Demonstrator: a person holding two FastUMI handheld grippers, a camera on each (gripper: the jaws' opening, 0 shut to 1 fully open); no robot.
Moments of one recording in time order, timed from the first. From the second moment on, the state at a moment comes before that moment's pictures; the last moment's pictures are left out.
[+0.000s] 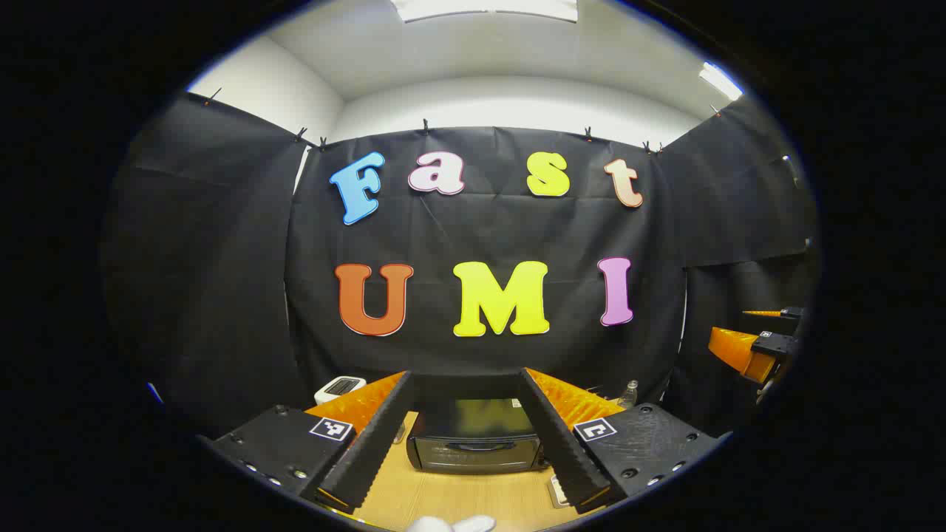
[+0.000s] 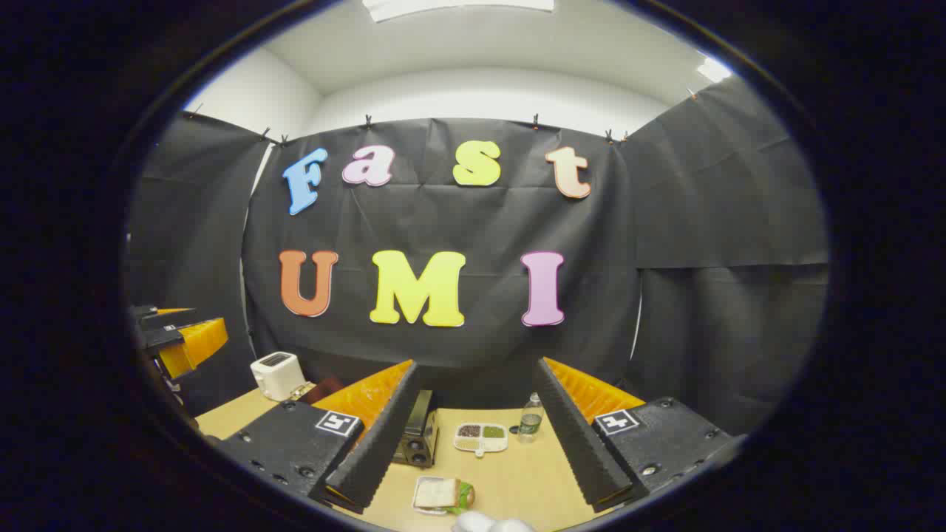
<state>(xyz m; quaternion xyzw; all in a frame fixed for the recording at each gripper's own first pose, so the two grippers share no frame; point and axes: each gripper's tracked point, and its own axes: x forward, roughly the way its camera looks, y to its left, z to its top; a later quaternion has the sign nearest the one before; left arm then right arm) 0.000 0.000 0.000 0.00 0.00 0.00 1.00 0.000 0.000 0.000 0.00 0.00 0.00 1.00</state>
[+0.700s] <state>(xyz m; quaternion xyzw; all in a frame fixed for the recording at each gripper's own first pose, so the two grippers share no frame) 0.011 0.001 -0.012 0.01 0.01 0.01 1.00 0.006 -0.012 -0.010 0.00 0.01 0.00 1.00</state>
